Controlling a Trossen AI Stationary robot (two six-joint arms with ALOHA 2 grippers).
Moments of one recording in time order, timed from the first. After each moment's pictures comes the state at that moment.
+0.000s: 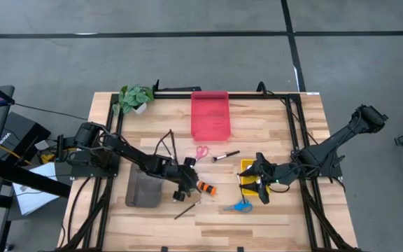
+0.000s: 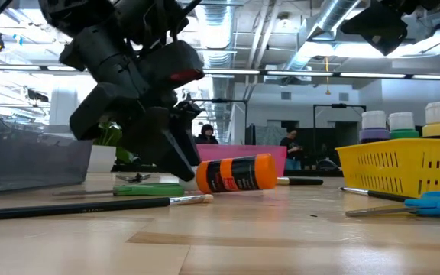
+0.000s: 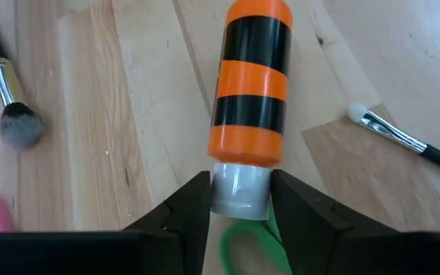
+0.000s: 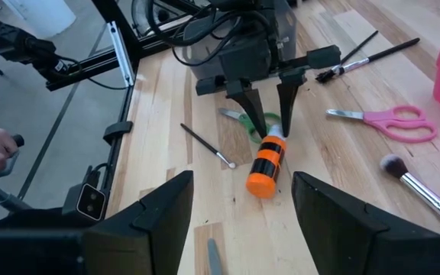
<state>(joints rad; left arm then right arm) -0.25 1.80 0.83 0.13 -0.10 0.15 0.57 1.08 0.68 -0.13 0.42 0.59</state>
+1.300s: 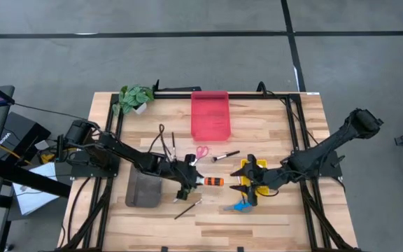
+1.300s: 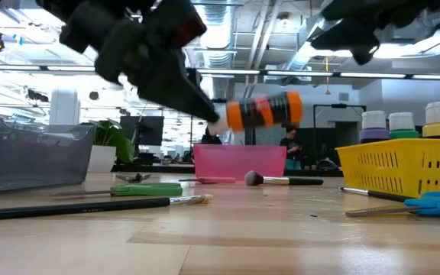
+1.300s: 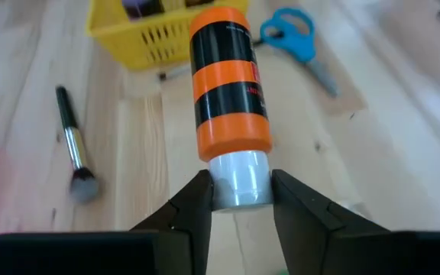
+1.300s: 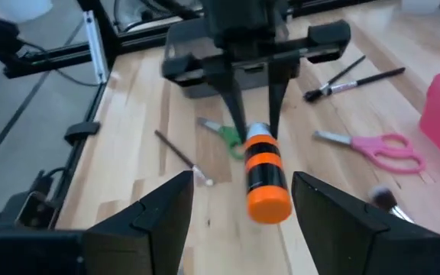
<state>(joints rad) -0.26 1.69 0.82 0.26 -0.14 0.07 0.52 1.26 0.69 0.06 0.47 0.46</state>
